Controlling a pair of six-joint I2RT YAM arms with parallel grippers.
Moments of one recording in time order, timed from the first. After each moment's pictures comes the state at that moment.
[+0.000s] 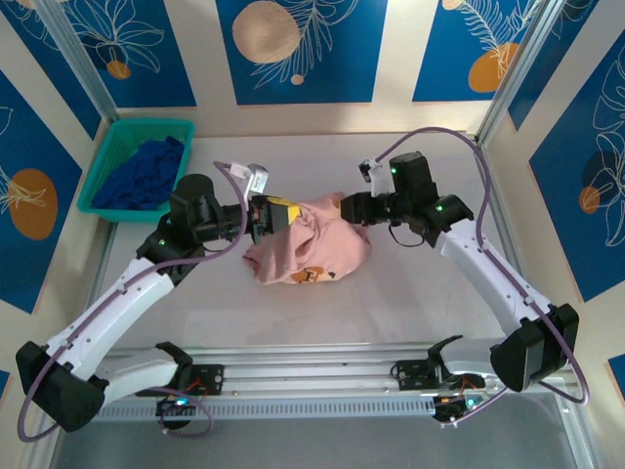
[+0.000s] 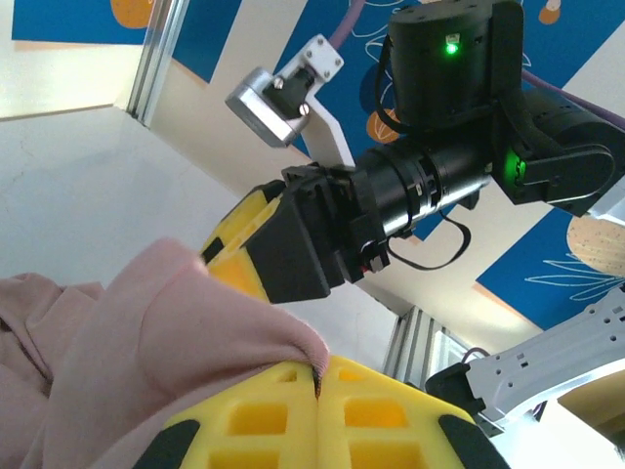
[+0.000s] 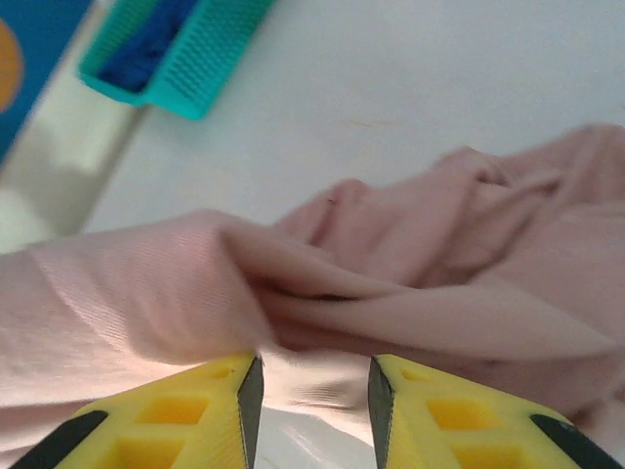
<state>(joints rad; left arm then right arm) -0.57 1.09 1.05 -0.12 0.67 -0.41 0.44 1.28 1.22 -0.66 -0.40 0.28</state>
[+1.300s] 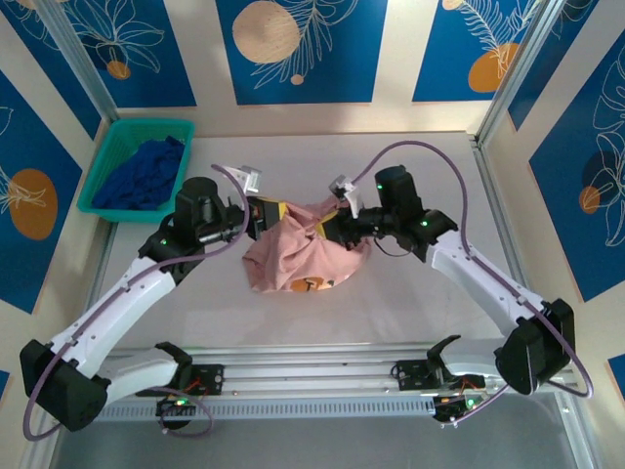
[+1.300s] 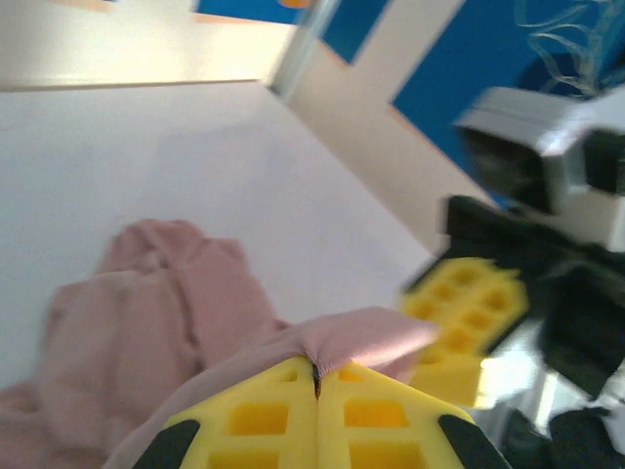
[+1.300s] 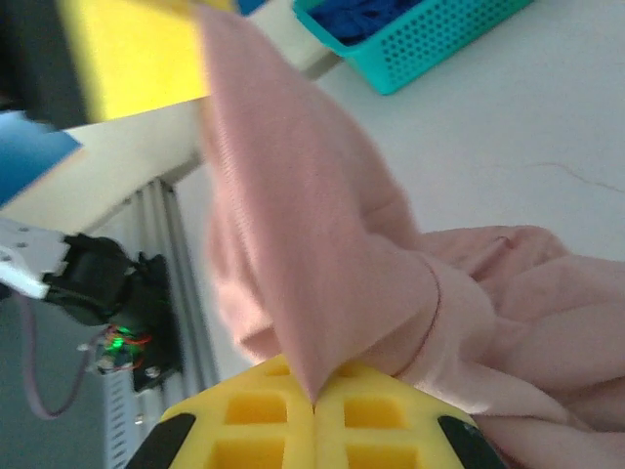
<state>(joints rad) -0.53 1.10 1.01 -0.23 0.39 -0.36 0.51 1.25 1.06 -0.38 -0.79 0.08</state>
